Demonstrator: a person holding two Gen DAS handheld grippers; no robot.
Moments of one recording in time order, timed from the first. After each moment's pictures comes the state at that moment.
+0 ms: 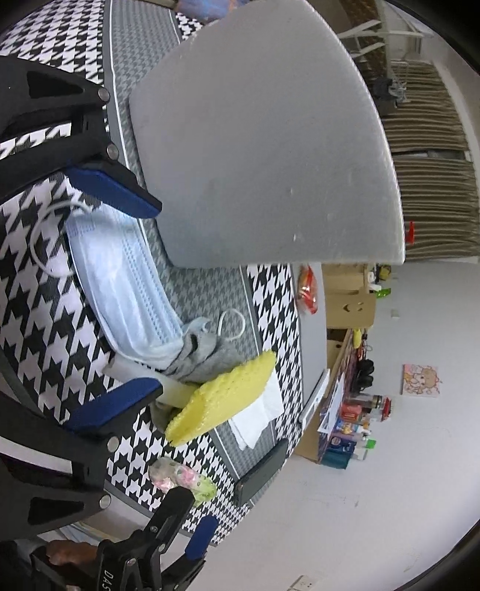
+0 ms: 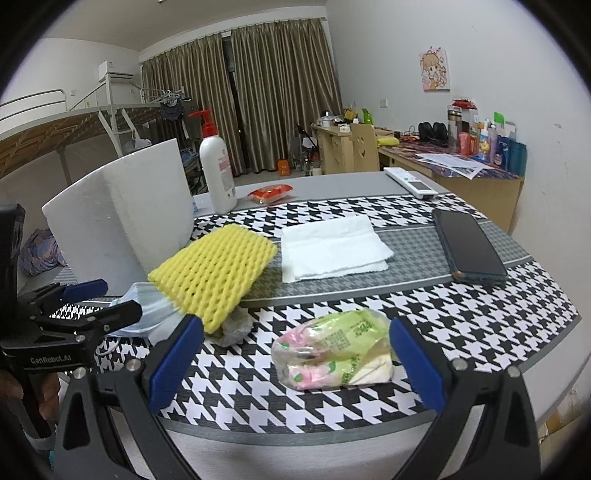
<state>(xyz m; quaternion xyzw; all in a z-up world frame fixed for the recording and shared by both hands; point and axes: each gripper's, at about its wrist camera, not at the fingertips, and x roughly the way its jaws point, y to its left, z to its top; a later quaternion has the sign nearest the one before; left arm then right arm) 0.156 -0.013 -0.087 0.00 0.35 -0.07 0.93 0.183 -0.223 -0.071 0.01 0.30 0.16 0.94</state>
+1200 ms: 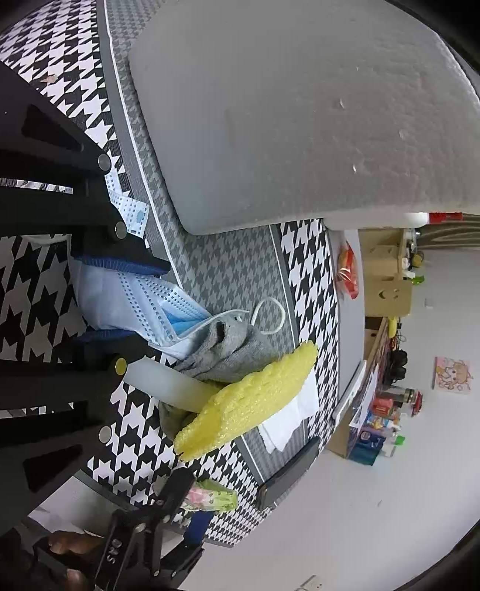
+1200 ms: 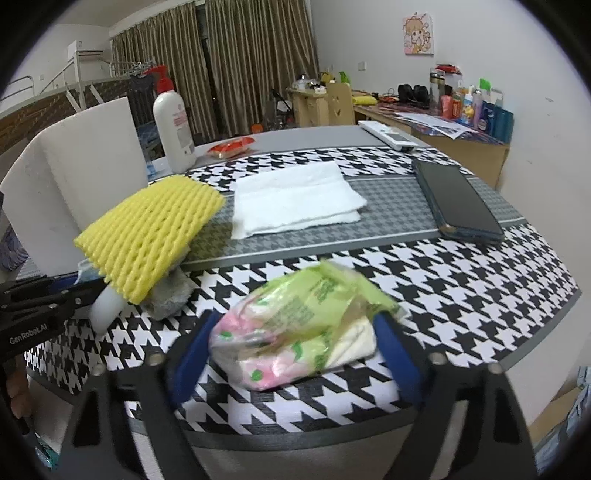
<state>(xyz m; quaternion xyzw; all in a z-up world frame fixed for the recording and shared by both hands) 0.188 -0.024 -0.111 0.00 0.41 -0.09 0.91 0.208 -0.234 -0.102 0.00 0.37 0.11 0.92</state>
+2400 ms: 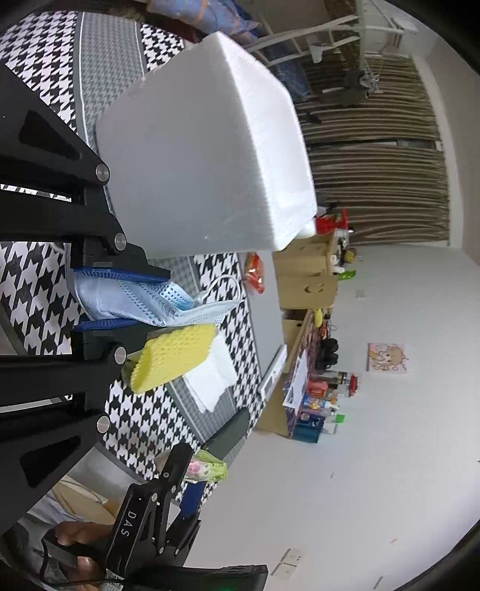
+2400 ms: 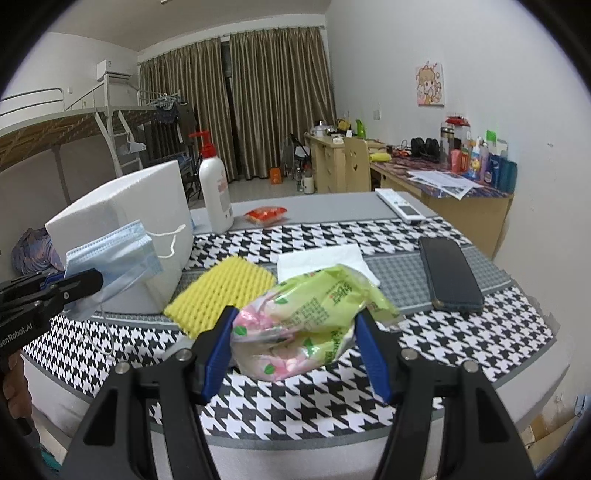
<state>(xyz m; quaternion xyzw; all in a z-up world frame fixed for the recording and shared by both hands) 0.122 -0.007 -0.027 0.01 0.28 -0.10 0.95 0.177 -0.217 -0.032 0.00 0.28 0.14 0.95</state>
